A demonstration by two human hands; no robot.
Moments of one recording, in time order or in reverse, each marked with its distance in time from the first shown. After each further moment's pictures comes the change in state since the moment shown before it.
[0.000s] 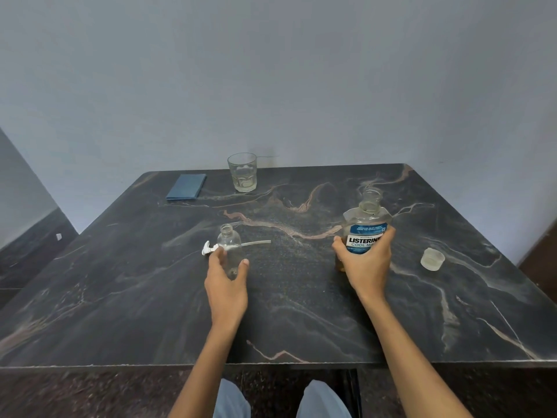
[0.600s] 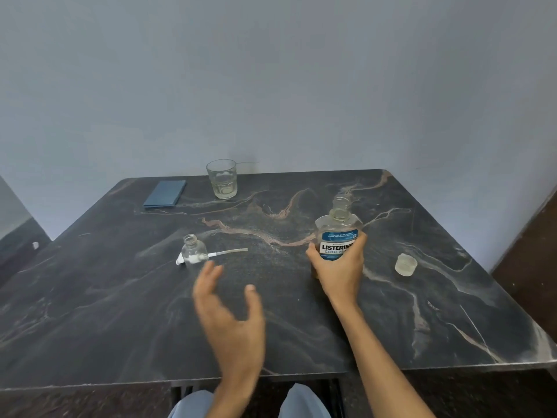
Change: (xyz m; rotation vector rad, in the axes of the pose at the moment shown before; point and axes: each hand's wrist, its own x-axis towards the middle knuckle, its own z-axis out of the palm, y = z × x) left_hand -0.078 0.035 0.031 -0.049 0.299 0.403; right_hand 0.001 -0.002 0.002 0.008 0.017 0.019
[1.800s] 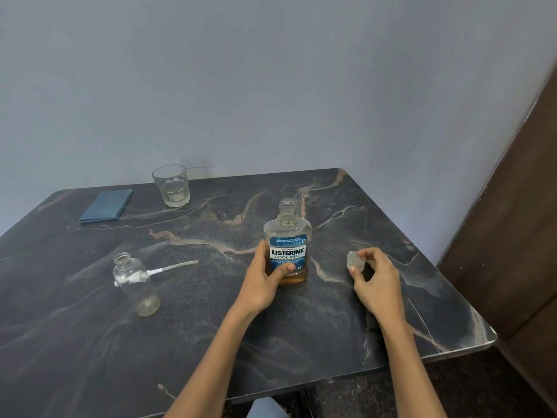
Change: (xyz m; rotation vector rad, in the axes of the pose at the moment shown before) left_hand 0.019 -0.018 0.129 -0.377 -0.999 -0.279; right_hand 0.043 0.049 -0.129 -0.332 -0.154 0.113
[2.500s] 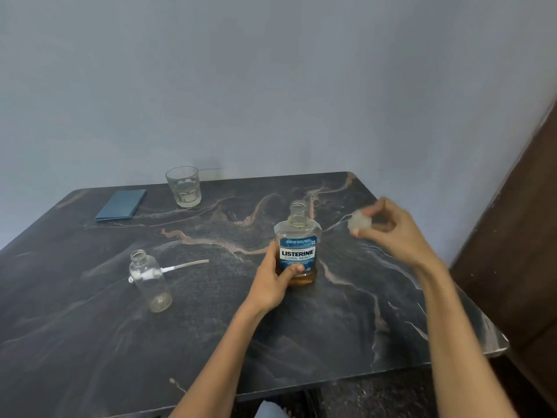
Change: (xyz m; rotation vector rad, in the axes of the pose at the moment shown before) left_hand 0.000 0.005 0.001 0.022 0.008 0.015; right_hand 0.052 -0.072 -0.052 0.333 -0.377 -0.158
